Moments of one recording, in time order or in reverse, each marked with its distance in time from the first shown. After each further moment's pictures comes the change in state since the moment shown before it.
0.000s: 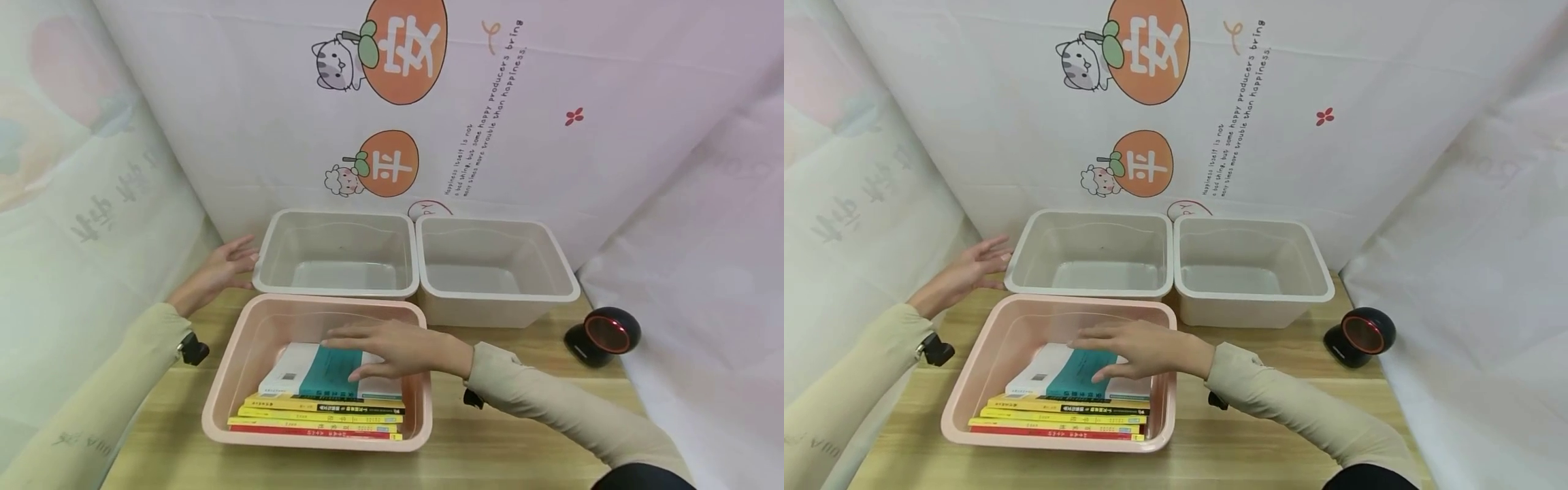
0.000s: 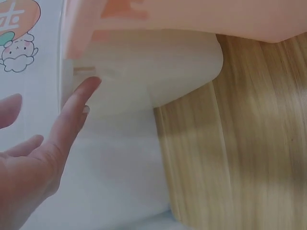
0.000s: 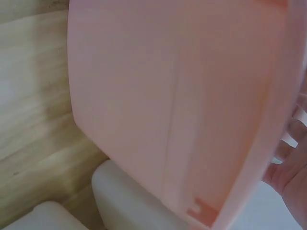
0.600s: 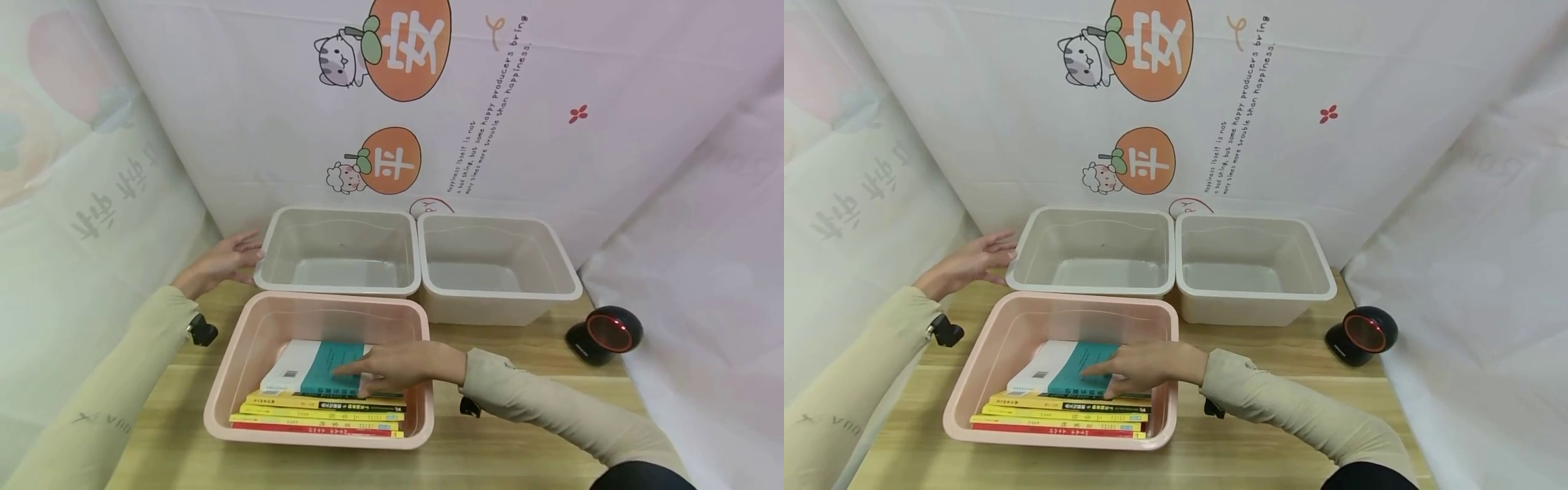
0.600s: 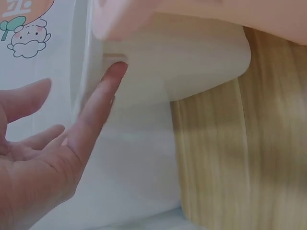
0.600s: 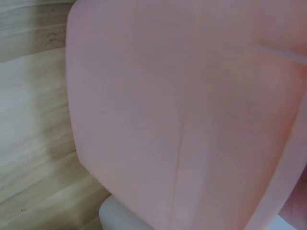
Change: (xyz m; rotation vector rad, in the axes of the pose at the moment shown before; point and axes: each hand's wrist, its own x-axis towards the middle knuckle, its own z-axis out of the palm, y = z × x) left_hand 0.016 0.007 -0.009 0.064 -0.091 -0.072; right_hand 0.005 -0.005 0.023 0.108 -0.277 0.066
